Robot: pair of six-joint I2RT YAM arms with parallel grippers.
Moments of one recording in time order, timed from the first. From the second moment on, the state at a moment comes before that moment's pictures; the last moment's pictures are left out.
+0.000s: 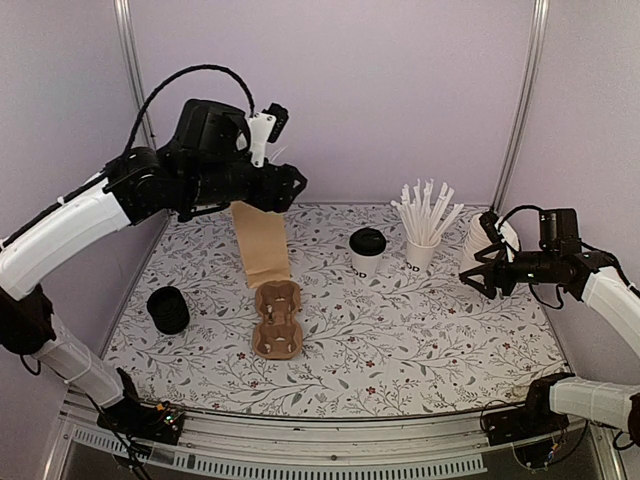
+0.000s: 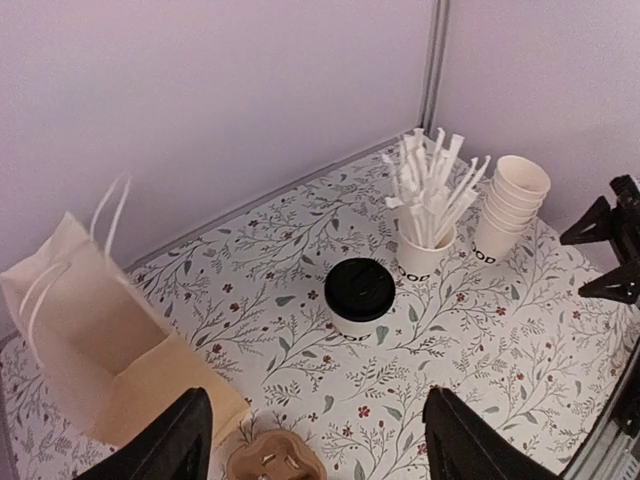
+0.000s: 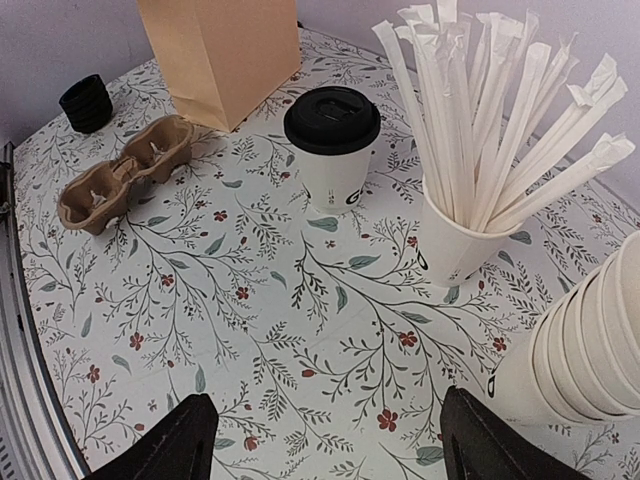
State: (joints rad) left arm -0.96 1.52 1.68 -0.59 -0.31 -0.12; right arm 0.10 0.96 0.74 -0.47 -0.64 -0.42
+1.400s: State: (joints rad) left arm -0.38 1.61 1.63 -0.57 -0.13 -0.25; right arm 0.10 0.97 0.74 -0.47 -0.64 -0.43
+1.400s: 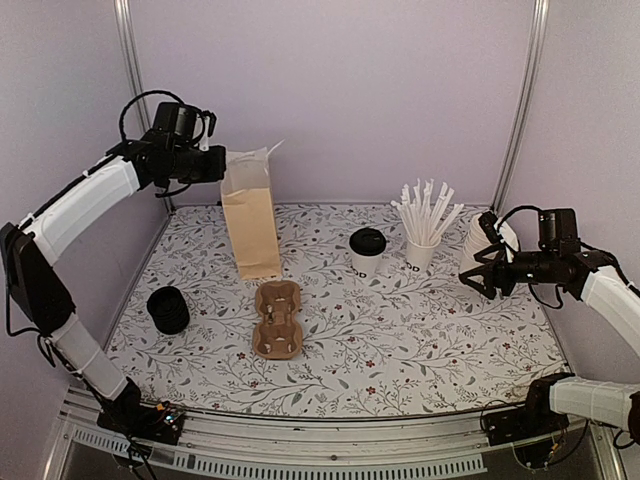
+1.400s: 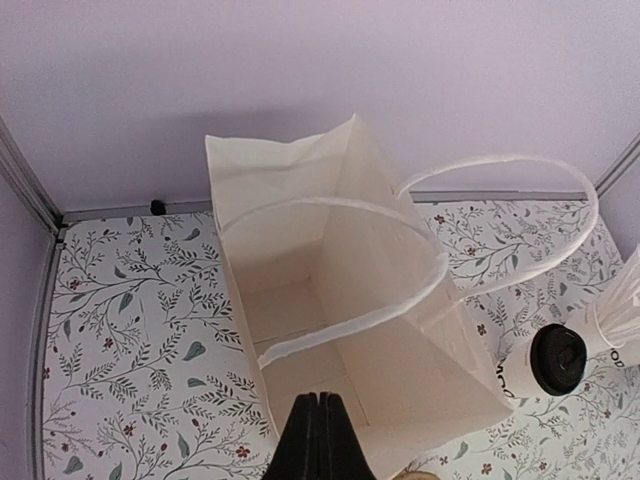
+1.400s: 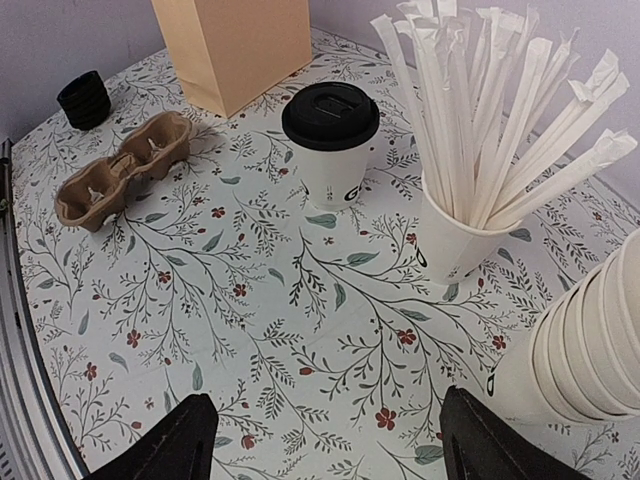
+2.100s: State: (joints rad) left arm -0.38 1.82 1.88 -0.70 -0.17 -0.21; right arm 0.10 0.96 0.74 -0.47 -0.63 -0.43
